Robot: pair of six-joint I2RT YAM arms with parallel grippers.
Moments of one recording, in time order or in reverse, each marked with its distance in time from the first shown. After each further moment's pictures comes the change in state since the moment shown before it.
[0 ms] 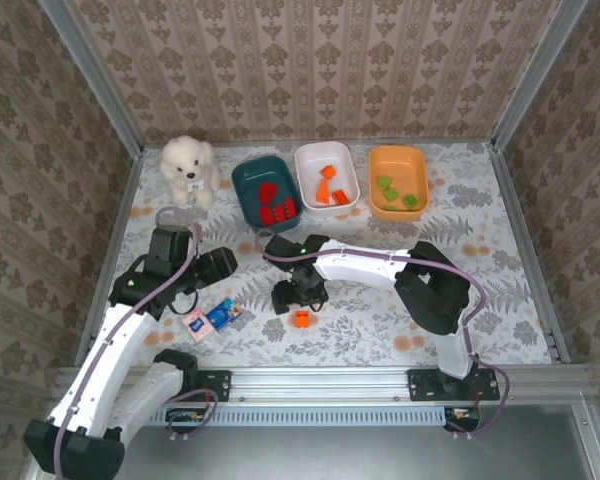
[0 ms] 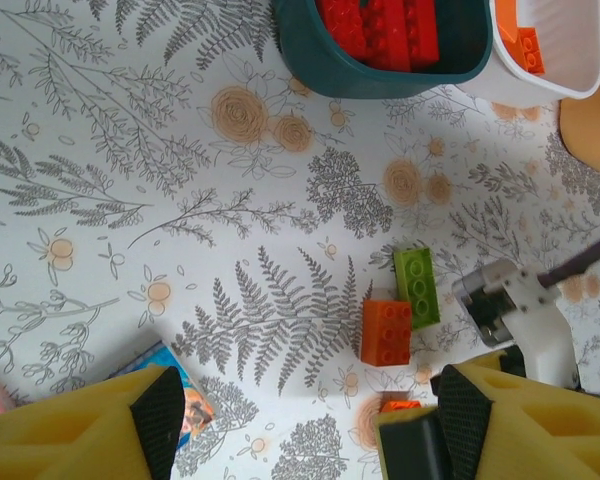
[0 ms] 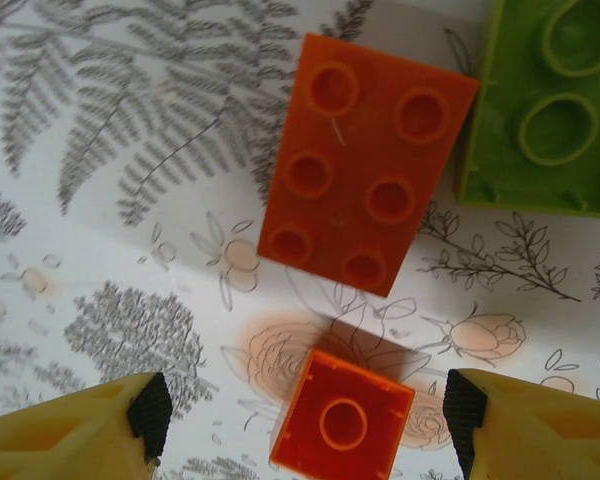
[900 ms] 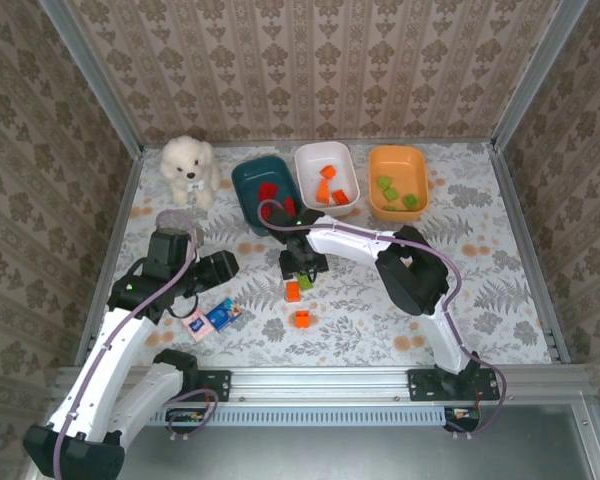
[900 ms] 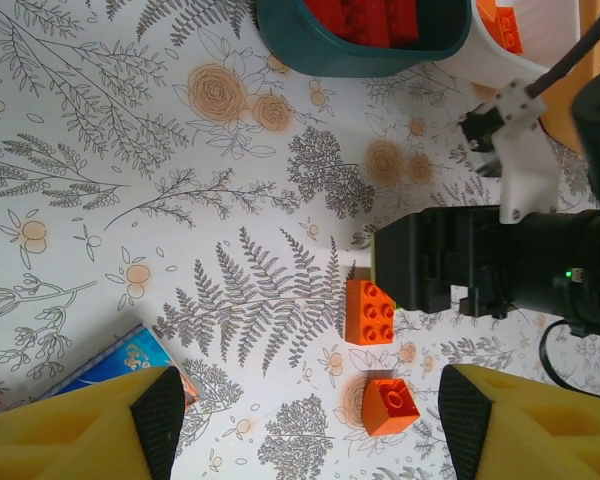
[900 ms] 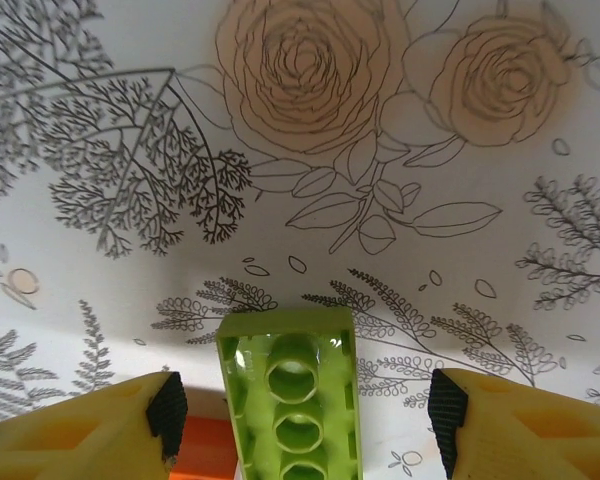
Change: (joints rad) left arm 0.000 -0.016 -0.007 -0.008 0.054 -0.002; right arm -0.124 0.183 0.236 -0.070 0.211 -0.045
